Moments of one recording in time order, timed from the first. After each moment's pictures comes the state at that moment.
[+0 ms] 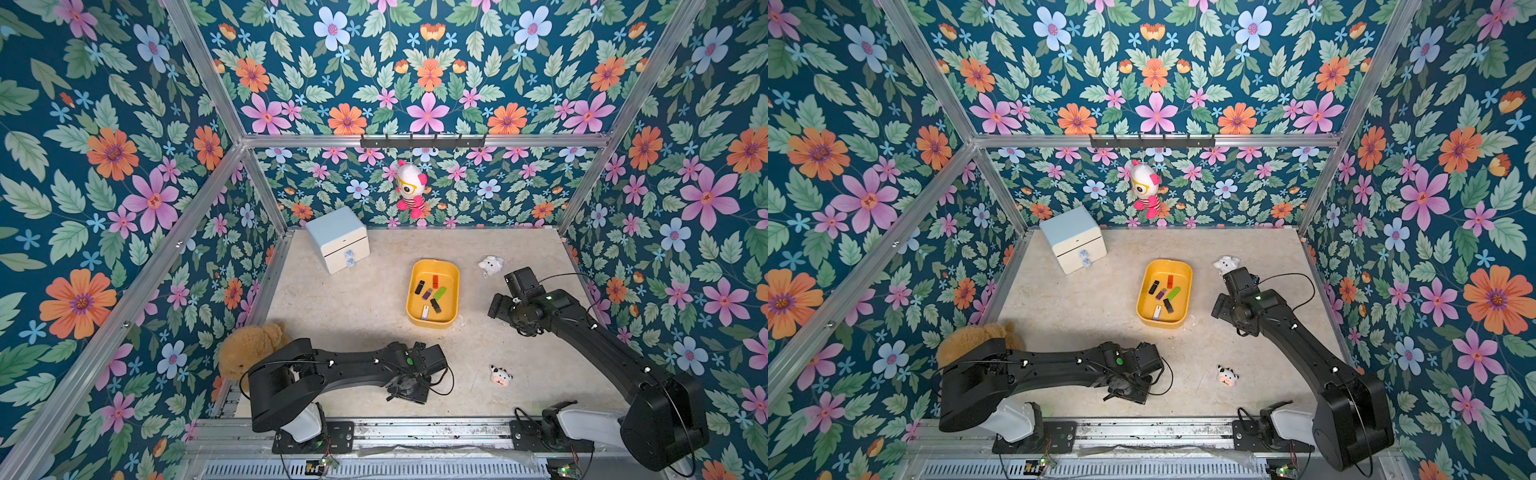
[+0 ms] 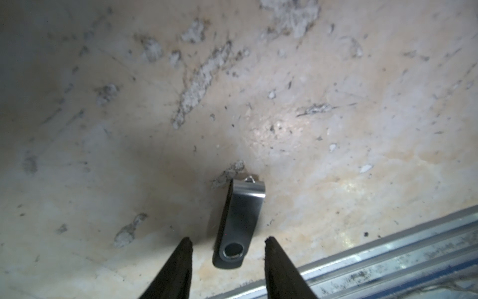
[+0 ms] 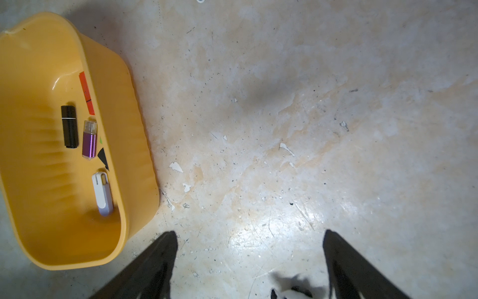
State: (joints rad) left arm -1.24 1.58 0.86 -0.70 0.04 -0.90; right arm 0.39 1.27 0.95 -0.82 0.09 0.76
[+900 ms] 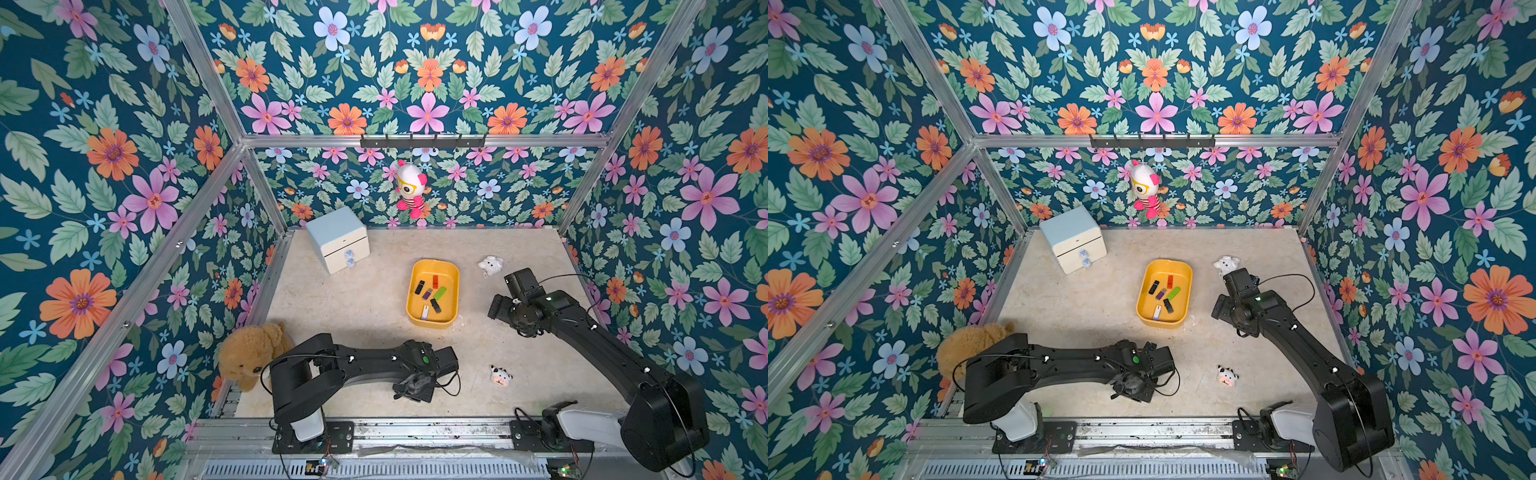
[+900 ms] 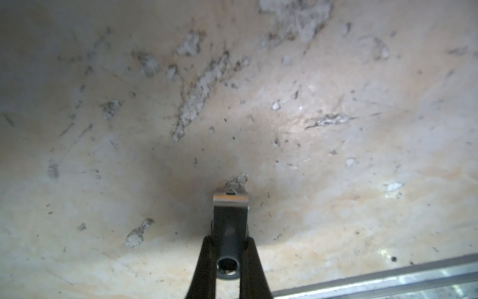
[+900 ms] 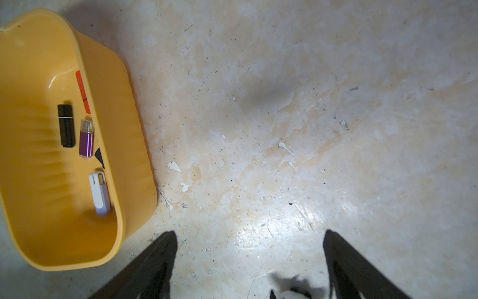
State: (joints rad) left arm -1.27 1.70 0.98 -0.82 -0.02 -0.88; right arm 0.39 1.27 0.93 -0.81 0.09 0.76
